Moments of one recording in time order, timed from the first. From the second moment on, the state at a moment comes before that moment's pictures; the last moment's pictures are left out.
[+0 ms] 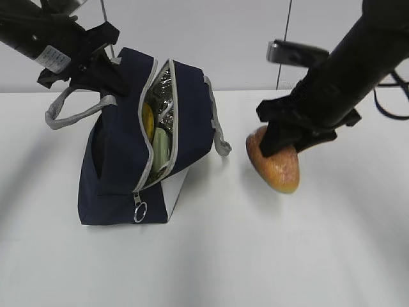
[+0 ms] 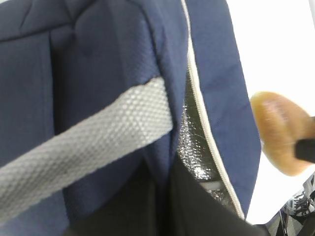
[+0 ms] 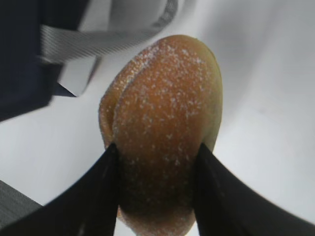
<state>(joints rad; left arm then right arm) -0.15 1.82 -1.52 -0.72 1.03 0.38 0.25 1.71 -1.32 0.36 0.96 -0.23</state>
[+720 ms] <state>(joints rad) -0.15 1.82 -1.52 -0.76 1.04 0.38 0.38 1.88 -1.66 0.66 1.00 -0.34</state>
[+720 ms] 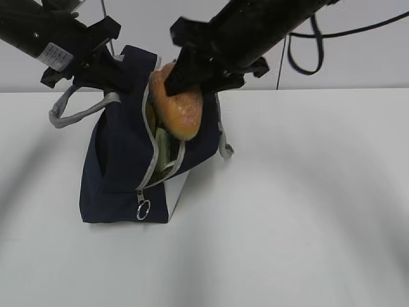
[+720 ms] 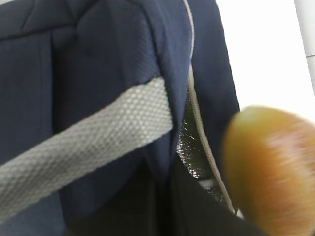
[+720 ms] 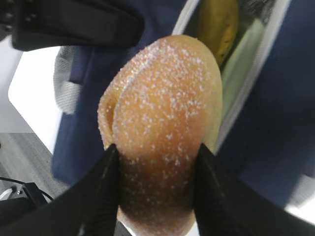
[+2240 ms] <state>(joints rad) -0.15 1.82 -1.52 -0.76 1.07 0.39 0.32 2.08 -2.00 0.33 1.23 -0.16</state>
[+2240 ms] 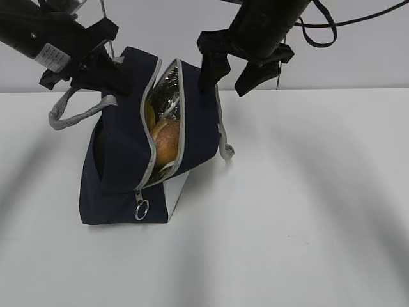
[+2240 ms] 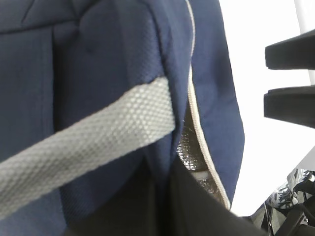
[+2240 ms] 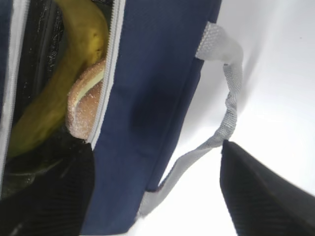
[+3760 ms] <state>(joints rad) -0.18 1.83 -1.52 -1.05 0.91 0.47 0.32 2.09 -2.17 0.22 1.26 -0.10</state>
